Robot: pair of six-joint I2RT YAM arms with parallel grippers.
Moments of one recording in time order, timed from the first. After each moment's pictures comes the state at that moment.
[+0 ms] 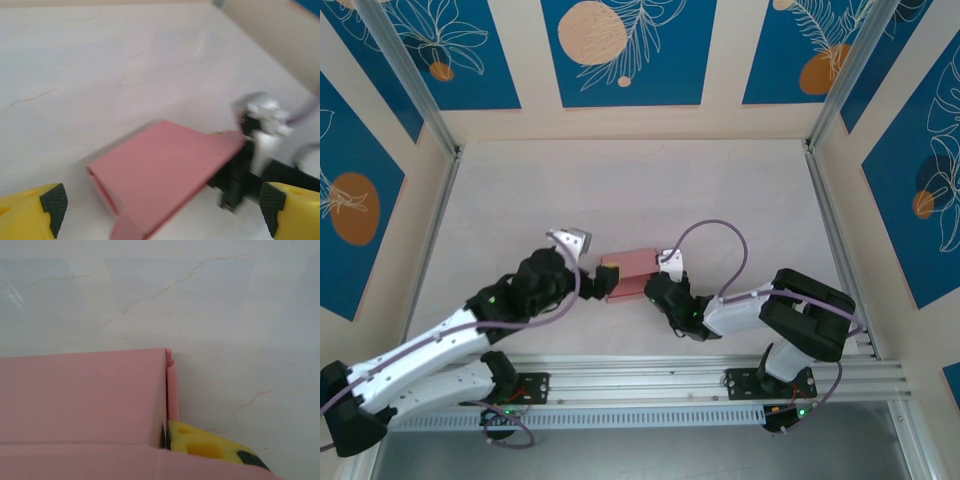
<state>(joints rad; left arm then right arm) -0.86 0.89 0.71 -0.31 -0.20 -0.38 1.05 1.57 0.49 0.43 0.73 0.55</state>
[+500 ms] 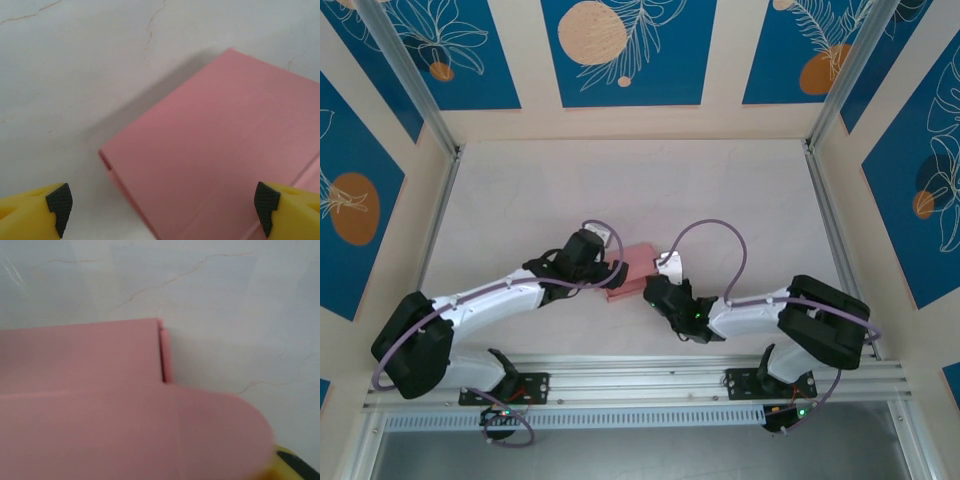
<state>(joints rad) -0.76 1.33 0.75 -0.24 -0.15 -0.34 1.09 1.47 0.50 0.26 0.73 0.54</state>
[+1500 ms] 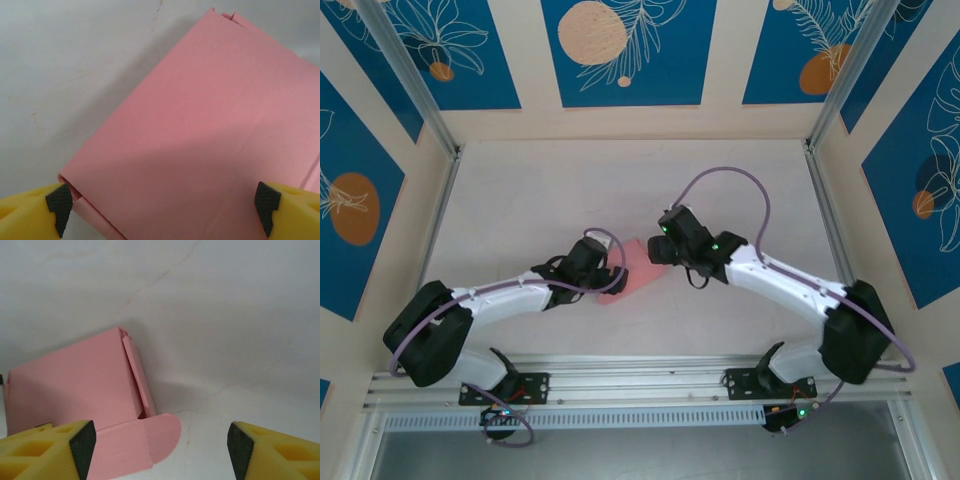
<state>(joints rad) -0.75 1.41 0.67 -0.12 -0.16 -0.37 0.75 1.41 1.01 -0.54 0.21 0.54</state>
